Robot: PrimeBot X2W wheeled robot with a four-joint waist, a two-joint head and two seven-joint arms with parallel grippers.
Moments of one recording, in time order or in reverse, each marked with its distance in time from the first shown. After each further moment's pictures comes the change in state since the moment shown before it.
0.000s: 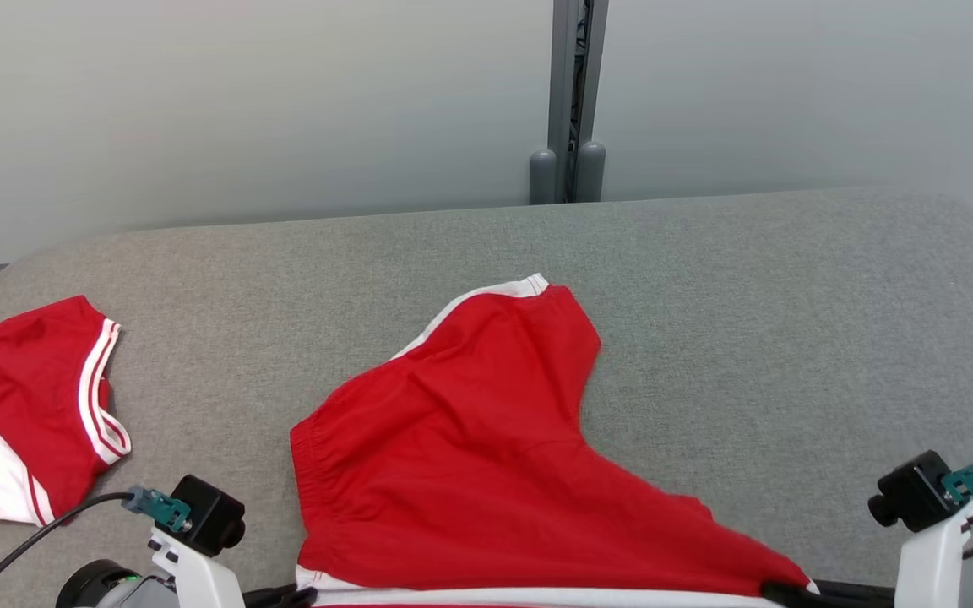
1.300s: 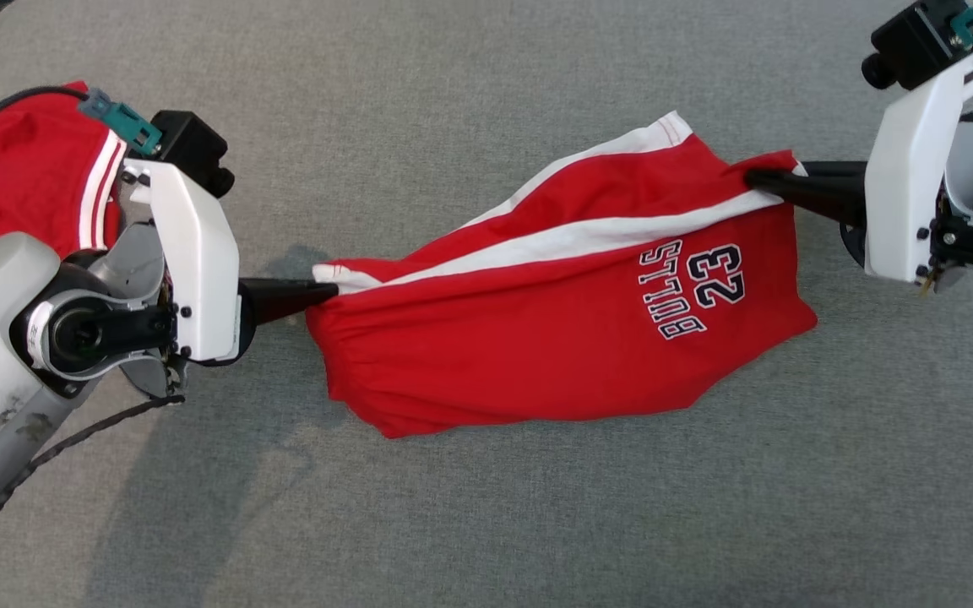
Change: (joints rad) left arm -0.509 -0.200 0.193 0.311 -0.319 -0.135 0.482; right arm -0.556 0.268 -0.332 0.293 -0.173 0.000 0.506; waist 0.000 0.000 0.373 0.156
